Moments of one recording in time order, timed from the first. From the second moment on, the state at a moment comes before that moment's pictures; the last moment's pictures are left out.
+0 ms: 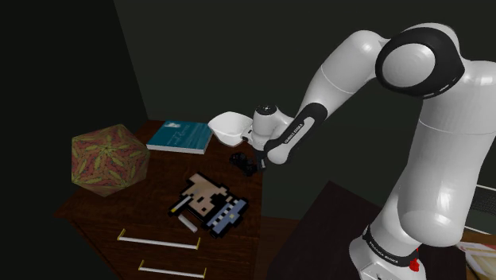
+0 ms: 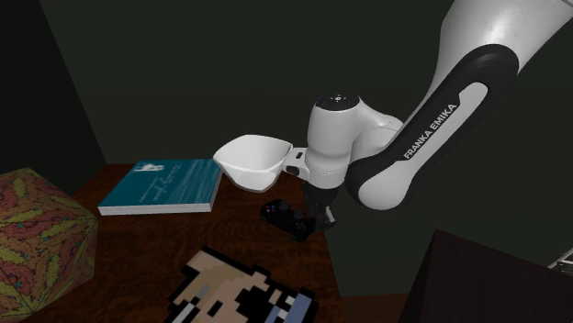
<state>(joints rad) 0.07 0.23 -0.11 -2.43 -0.37 2.79 -0.63</state>
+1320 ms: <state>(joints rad) 0.06 0.08 -0.09 -2.43 -0.30 2.64 -0.70</state>
